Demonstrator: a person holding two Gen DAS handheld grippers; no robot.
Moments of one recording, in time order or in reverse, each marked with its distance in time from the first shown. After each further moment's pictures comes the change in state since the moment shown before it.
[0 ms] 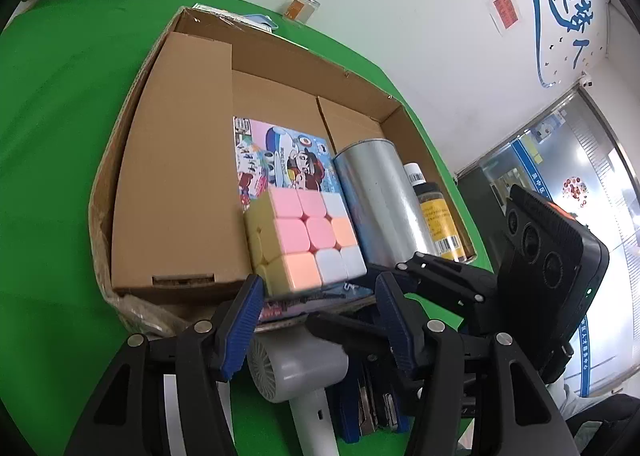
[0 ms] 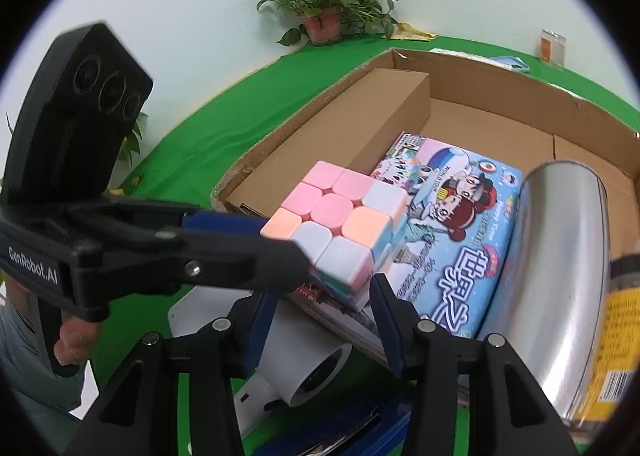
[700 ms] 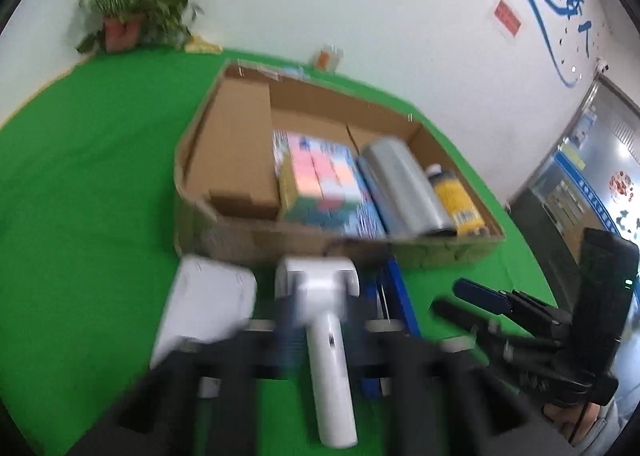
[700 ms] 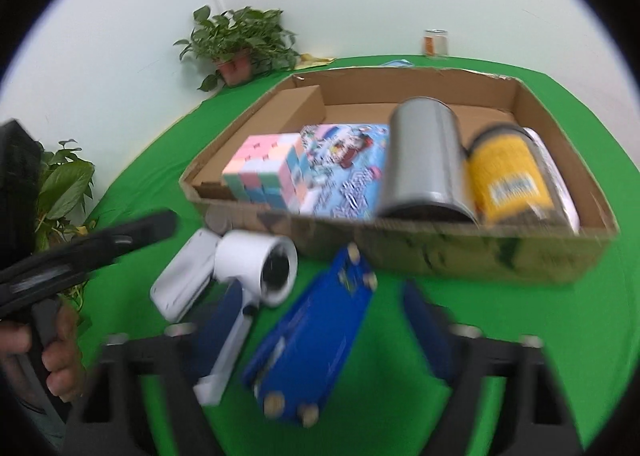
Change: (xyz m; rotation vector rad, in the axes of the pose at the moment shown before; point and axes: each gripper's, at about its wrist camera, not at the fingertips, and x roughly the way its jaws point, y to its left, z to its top) left arm -0.026 -0.037 -0.100 0.058 -0.206 0.253; right arm -0.077 0.018 -0.095 0.226 -0.164 -0.275
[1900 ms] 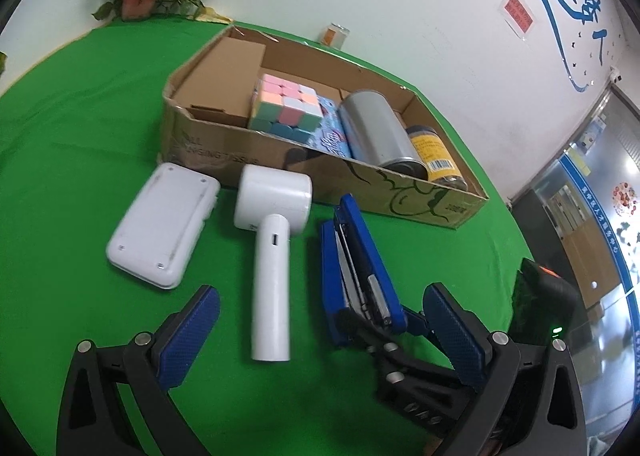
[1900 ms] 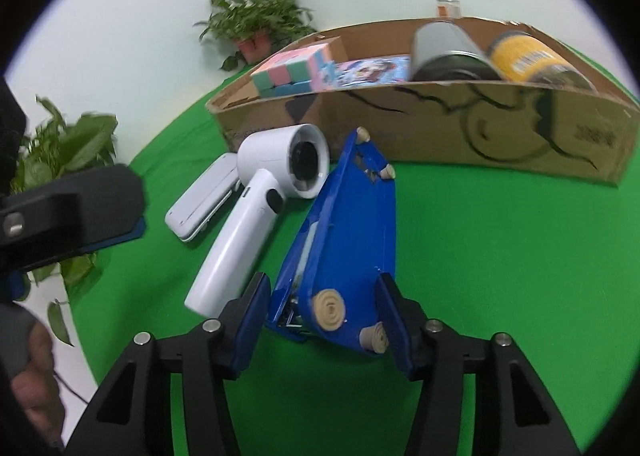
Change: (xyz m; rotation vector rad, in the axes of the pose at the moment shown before) left arm -0.020 -0.042 -0.064 -0.065 0.030 -0.006; right arm 0.017 0.001 -0.078 0.062 0.029 0.128
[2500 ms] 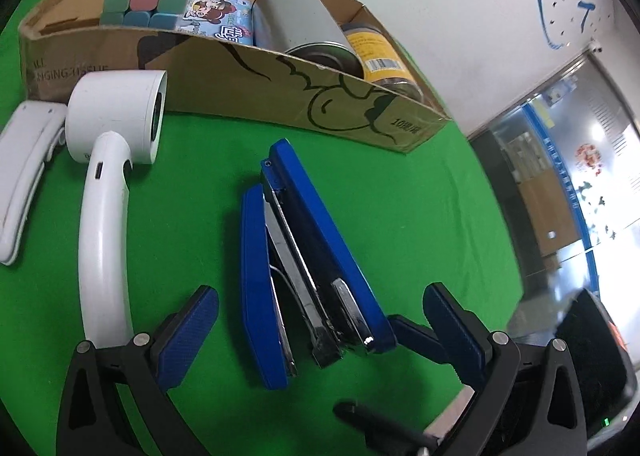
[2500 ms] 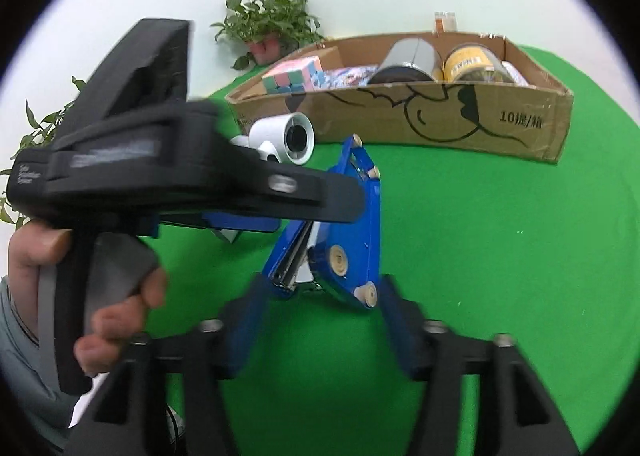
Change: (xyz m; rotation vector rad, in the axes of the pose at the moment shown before) left arm 0.063 -0.051 -0.020 0.041 0.279 -0.167; right arm -0.067 -0.018 -0.037 -0.099 -0.015 -0.015
